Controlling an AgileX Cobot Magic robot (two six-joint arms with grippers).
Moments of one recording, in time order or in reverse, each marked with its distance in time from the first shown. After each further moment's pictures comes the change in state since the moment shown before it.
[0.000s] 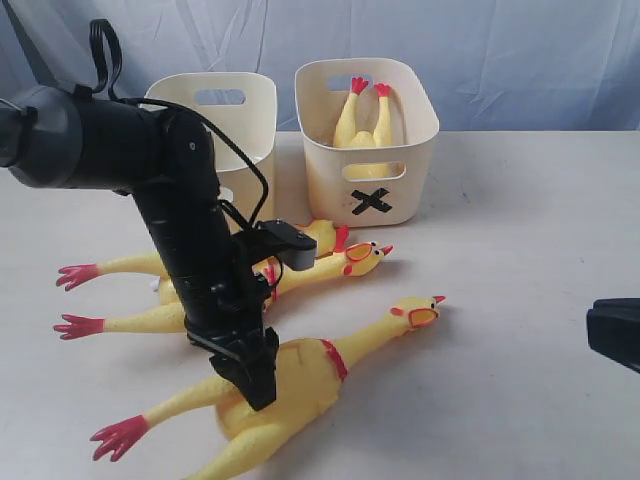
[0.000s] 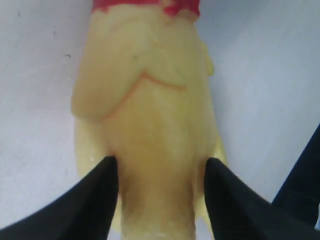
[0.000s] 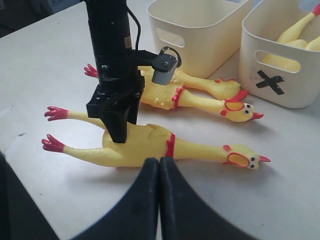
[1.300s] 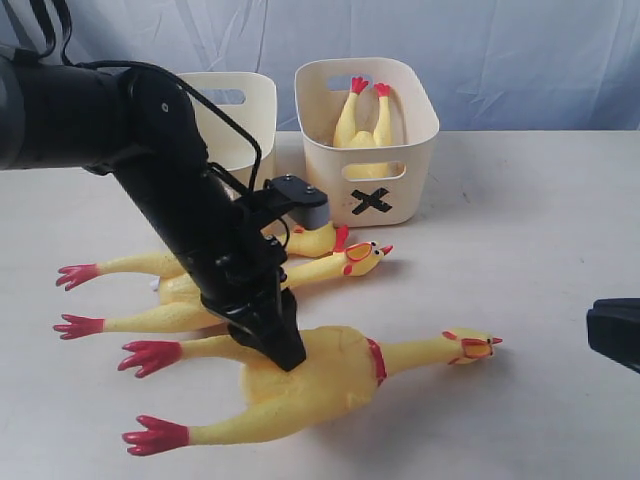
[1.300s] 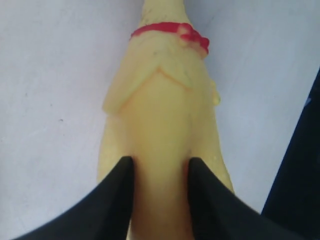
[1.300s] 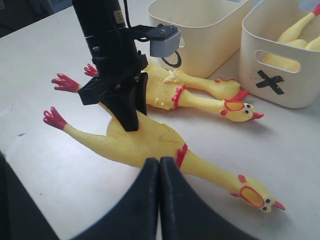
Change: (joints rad) left arm -0.007 -0.129 -0.001 -0.110 -0.064 0.076; right arm 0.000 0.000 0.000 0.000 0.000 0.000
